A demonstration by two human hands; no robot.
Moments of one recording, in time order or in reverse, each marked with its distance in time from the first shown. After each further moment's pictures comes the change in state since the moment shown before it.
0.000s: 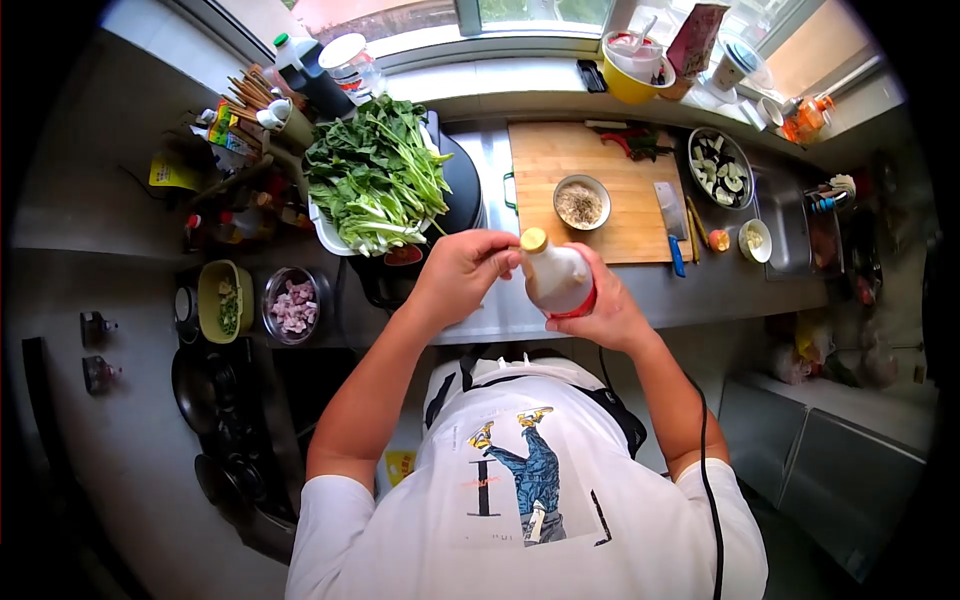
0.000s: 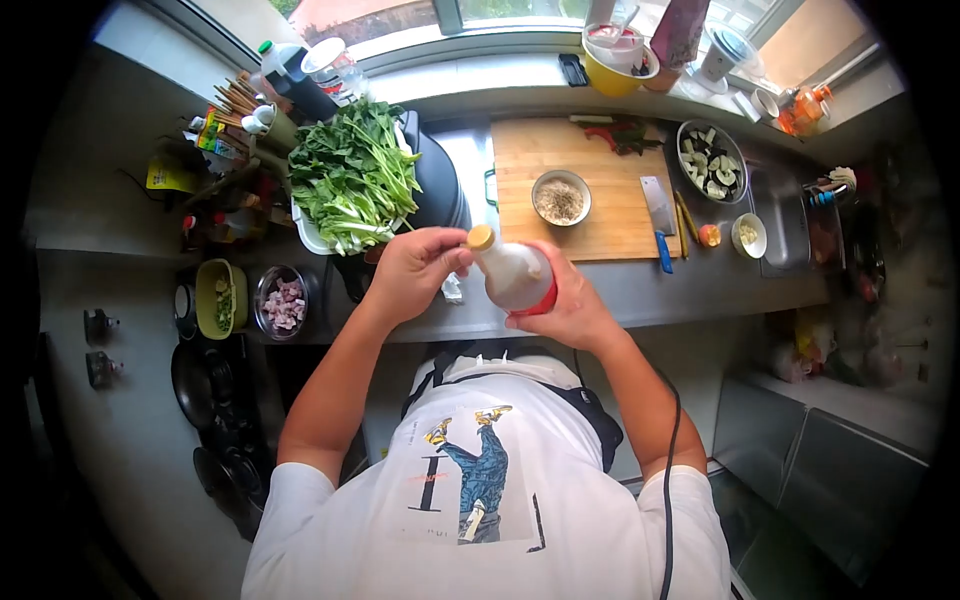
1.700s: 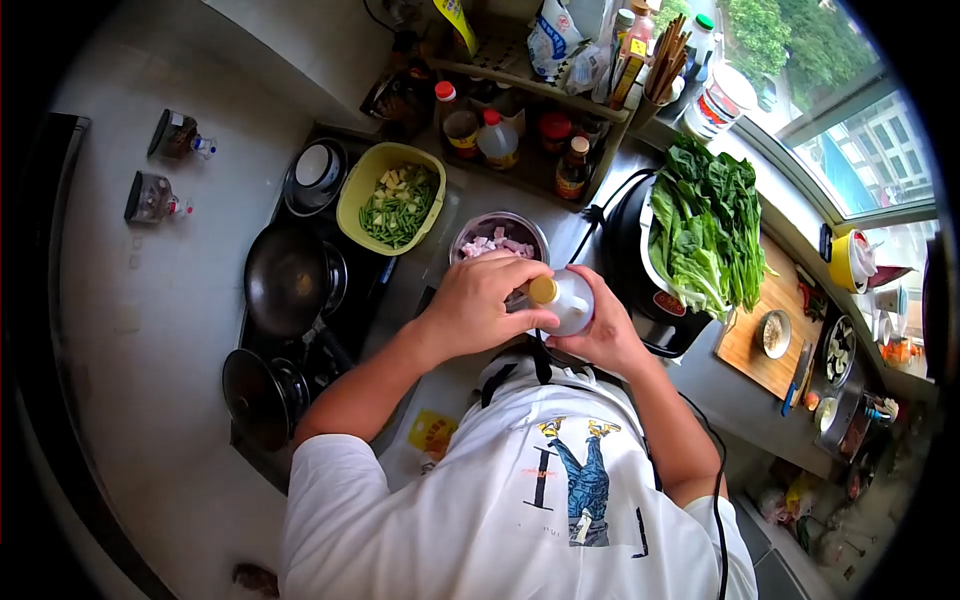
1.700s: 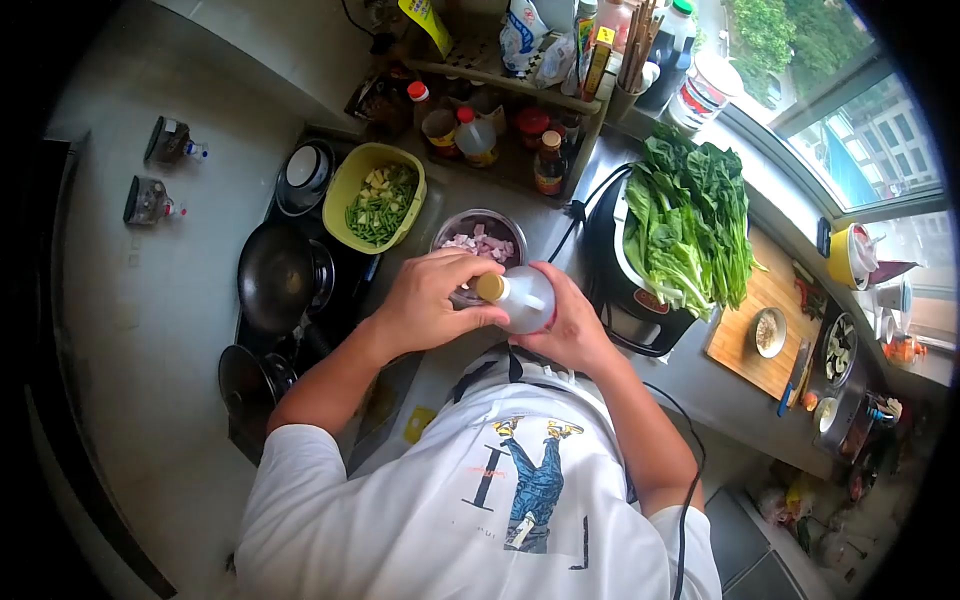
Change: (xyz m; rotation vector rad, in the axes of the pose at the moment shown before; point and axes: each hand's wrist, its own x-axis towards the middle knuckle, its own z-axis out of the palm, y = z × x) left_hand -0.231 -0.064 -0.343 0.528 0.328 0.075; right_hand 0.159 -0.149 0.374 -0.037 -0.423 -0.156
